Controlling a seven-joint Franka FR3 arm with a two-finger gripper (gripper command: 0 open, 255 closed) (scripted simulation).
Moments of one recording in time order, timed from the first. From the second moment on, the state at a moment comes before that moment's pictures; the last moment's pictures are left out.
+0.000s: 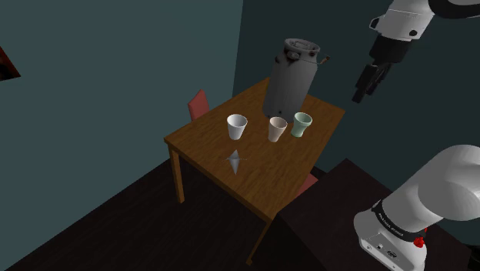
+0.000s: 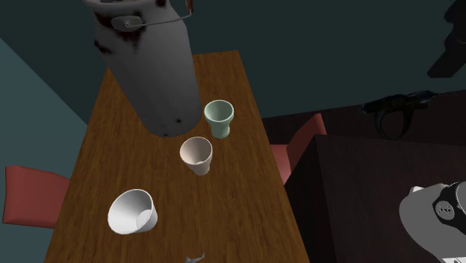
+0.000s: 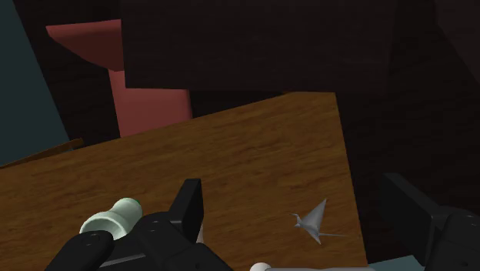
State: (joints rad) arm -0.01 -0.82 0.01 -2.45 0.03 1.55 -0.07
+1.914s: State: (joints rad) arm -0.13 0.05 -0.33 -2.24 0.08 2.20 -0.51
